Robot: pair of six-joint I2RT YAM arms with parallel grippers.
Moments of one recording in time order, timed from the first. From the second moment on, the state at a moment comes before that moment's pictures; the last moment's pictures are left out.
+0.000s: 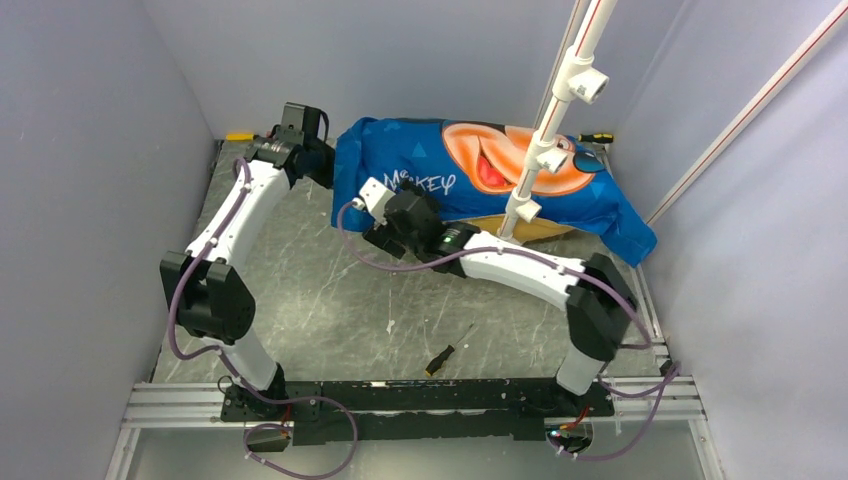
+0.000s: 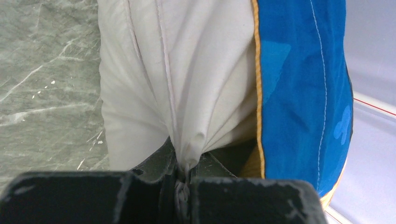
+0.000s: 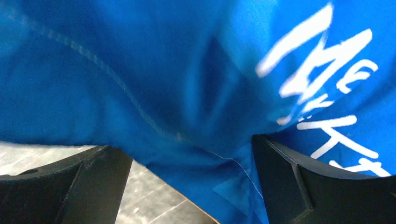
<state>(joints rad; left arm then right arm) -0.25 1.69 1.67 -0.78 0.08 -1.19 0.94 1.67 1.31 -0.20 0.37 -0.32</state>
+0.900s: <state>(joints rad) -0.21 1.39 1.57 -0.69 -0.19 -0.83 0.72 1.85 1.98 -0.74 -0.12 -0.20</state>
